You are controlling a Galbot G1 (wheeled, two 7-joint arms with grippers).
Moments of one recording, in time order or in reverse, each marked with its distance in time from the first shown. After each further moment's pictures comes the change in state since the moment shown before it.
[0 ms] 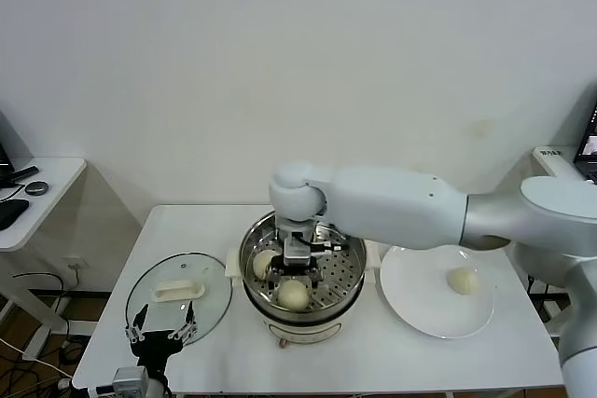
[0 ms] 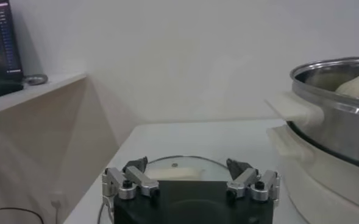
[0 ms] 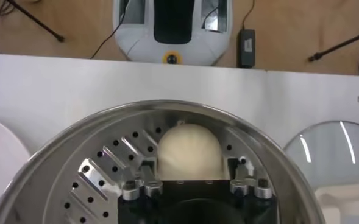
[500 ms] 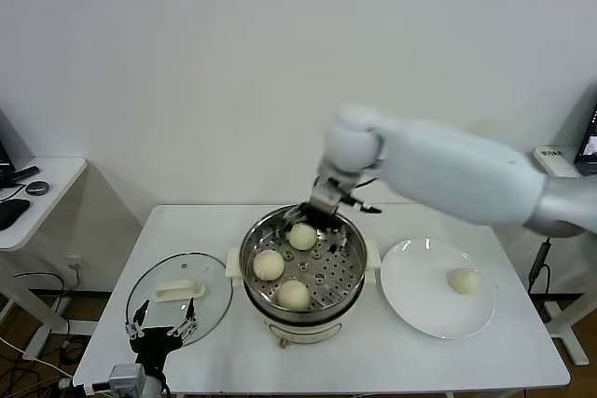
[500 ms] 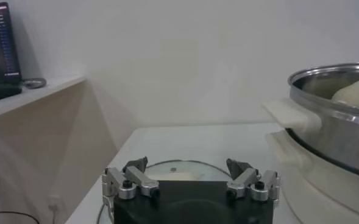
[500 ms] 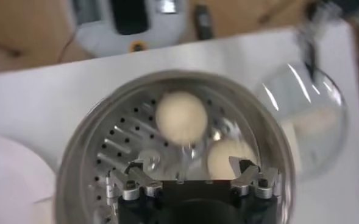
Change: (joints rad) left arm -0.002 0.014 -0.007 -0.023 -0.022 0.016 0.017; right arm 0.063 -0.252 0.156 0.010 0.179 -0.384 0.037
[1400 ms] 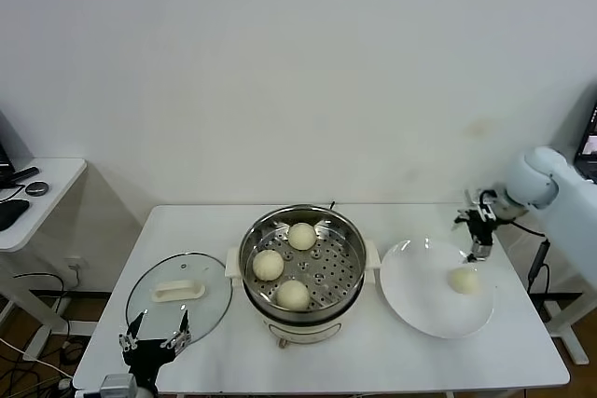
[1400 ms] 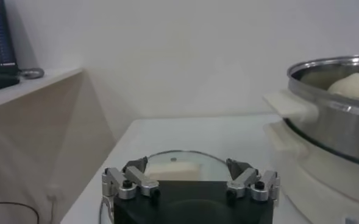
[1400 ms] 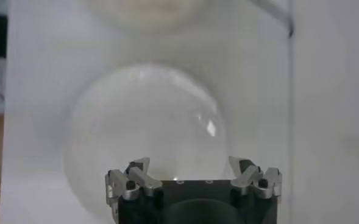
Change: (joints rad) left arm 0.048 0.025 -0.027 -0.002 -0.038 0.016 0.009; right arm -0.584 -0.387 0.582 -0.187 -0.459 -0.264 -0.010
